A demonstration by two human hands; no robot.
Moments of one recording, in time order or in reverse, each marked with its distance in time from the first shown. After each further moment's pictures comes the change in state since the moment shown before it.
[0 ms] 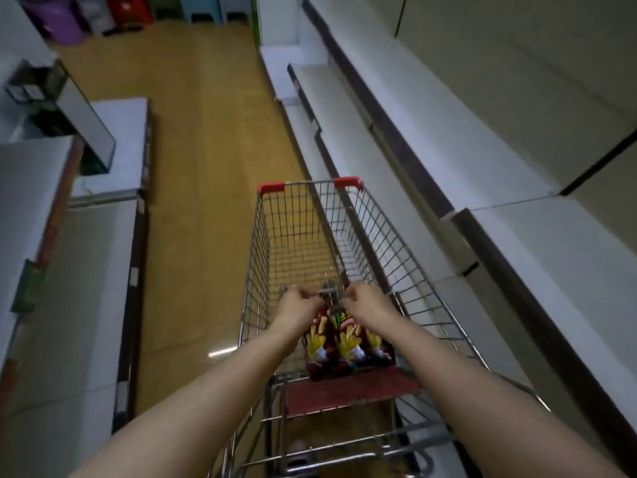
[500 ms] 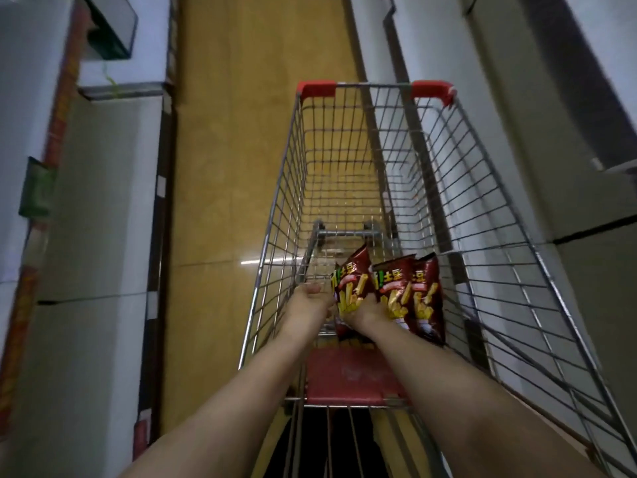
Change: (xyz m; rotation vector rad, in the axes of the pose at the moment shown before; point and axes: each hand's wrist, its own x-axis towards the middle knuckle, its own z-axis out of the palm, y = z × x) left_hand 0.081 -0.099 0.005 -0.168 0.165 -0.314; right_hand 0.122 0.067 0.201 -0.033 -0.352 0.496
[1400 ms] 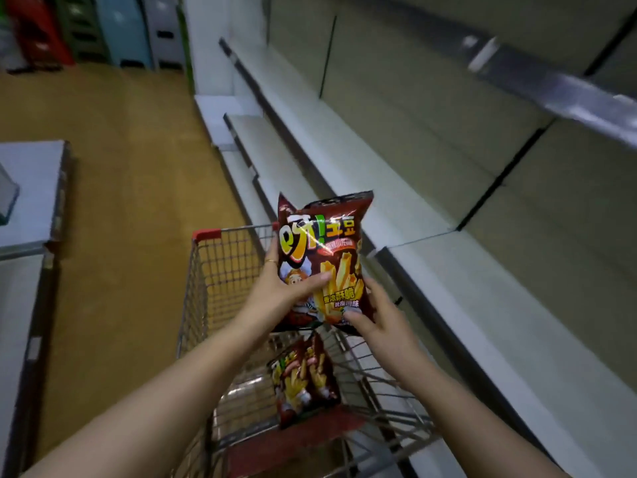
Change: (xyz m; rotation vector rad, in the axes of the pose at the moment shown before) left_hand -0.185 0.151 0.017 -0.058 -0.570 0.790; right_hand -0.312 0.097 -0.198 0.645 0.598 -0.803
